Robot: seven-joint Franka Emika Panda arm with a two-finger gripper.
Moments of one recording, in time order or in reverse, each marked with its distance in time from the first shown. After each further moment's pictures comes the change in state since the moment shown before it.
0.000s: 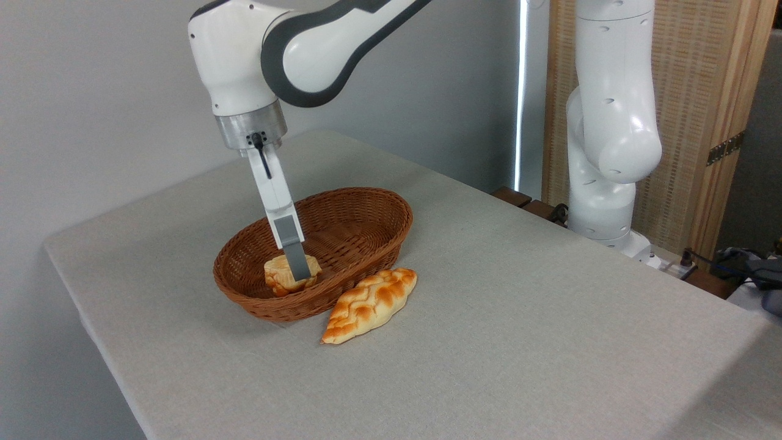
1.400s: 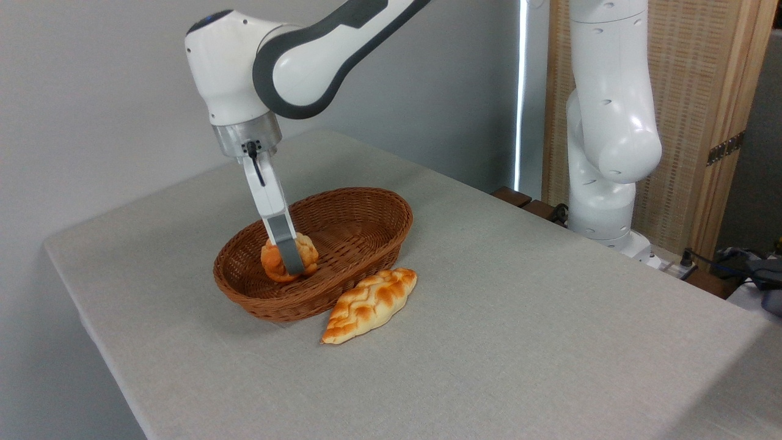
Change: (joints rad) arm 0.001 0.028 -0.027 0.015 -0.044 0.007 -0.001
